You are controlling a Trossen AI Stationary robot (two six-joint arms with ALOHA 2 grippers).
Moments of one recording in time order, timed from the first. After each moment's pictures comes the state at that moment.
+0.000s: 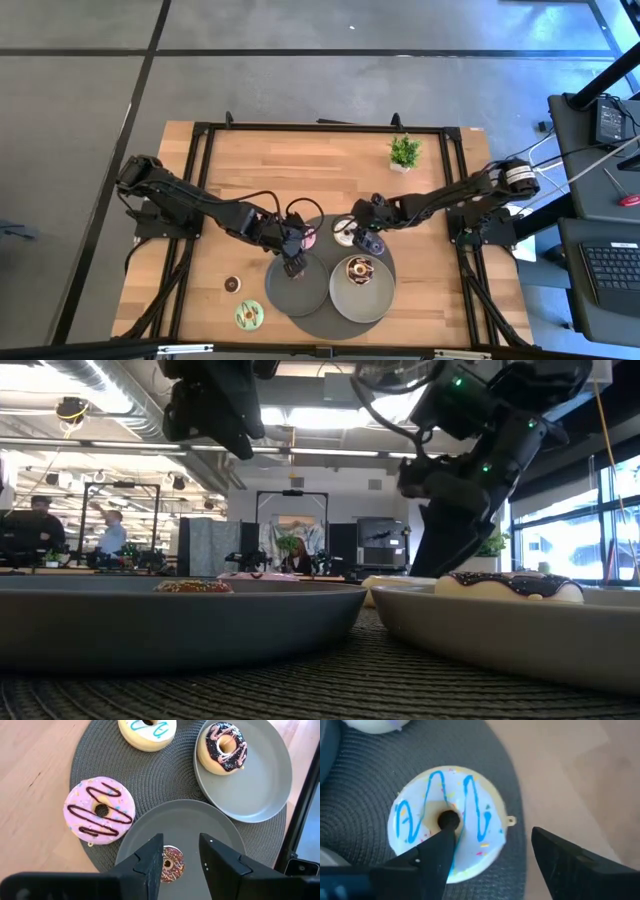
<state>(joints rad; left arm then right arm) -0.33 1.58 1.21 -0.62 -0.17 -0.90 0.12 1.63 0.76 -0.13 0.18 0.52</state>
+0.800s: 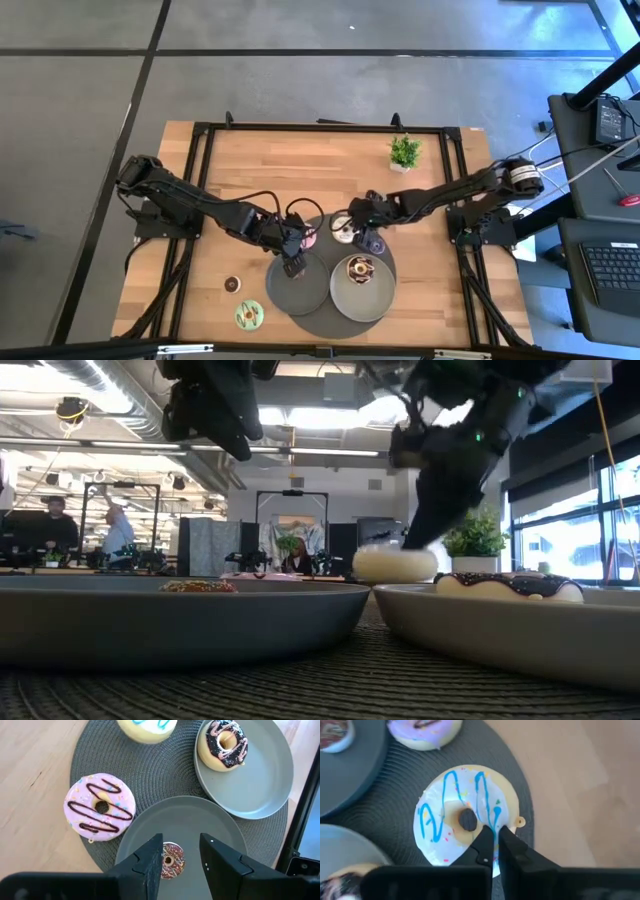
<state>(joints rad) -0.33 1.58 1.21 -0.63 -0.17 -0.90 0.11 1.58 0.86 -0.26 0.14 0.39</state>
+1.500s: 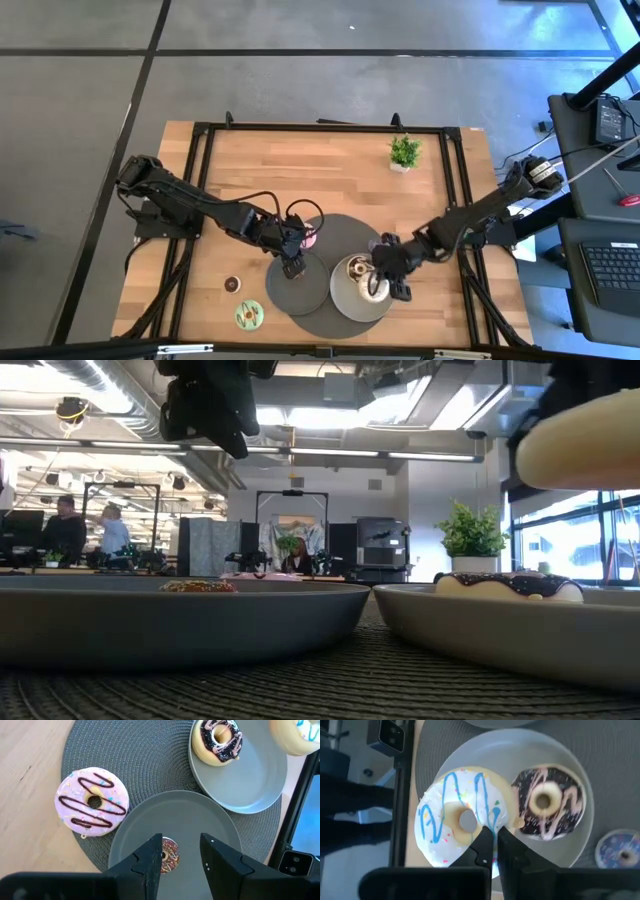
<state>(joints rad) -0.33 1.58 1.21 -0.63 -0.14 -0.90 0.53 1.42 0.92 -0.45 -0.01 0.61</state>
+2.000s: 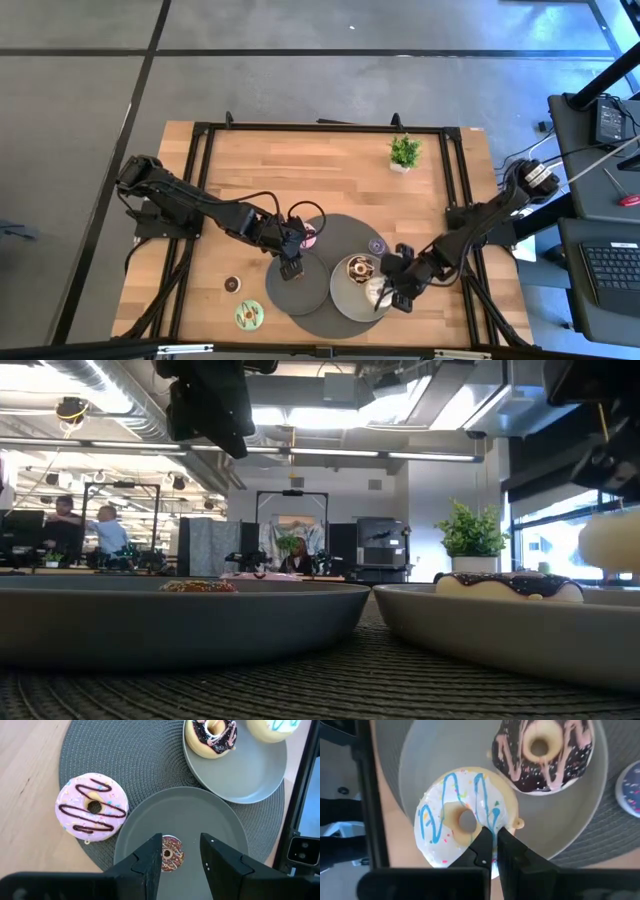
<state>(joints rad) -0.33 1.58 1.21 -0.63 -0.13 -0.80 0.68 1.49 0.84 -0.42 0.14 0.91</state>
